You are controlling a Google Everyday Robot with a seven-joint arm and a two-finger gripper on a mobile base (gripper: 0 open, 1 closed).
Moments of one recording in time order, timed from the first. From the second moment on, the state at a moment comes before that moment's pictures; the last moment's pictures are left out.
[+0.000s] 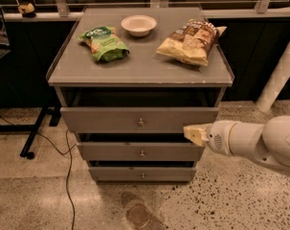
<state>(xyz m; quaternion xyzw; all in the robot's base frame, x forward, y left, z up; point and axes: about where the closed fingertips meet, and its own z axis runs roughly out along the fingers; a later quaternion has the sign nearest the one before) 0.506 -0.158 0.744 -0.16 0.87 0.23 0.40</state>
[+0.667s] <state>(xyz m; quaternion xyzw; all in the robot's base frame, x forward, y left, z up) 0.529 -0.155 0.738 -0.26 0.83 0.27 0.42</state>
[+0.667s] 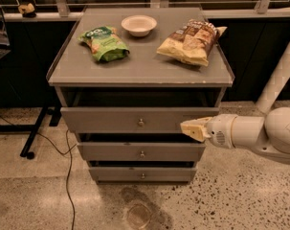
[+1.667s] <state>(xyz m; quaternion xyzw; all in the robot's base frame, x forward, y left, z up) 0.558 -0.161 0.720 -0.19 0.85 0.23 0.44</state>
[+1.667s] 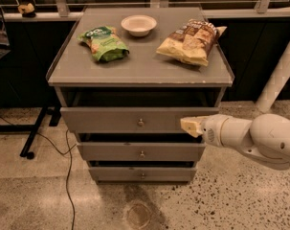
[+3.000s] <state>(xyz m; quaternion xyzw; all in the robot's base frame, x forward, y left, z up) 0.630 -0.188 0.707 -0.08 0.85 0.16 0.50</state>
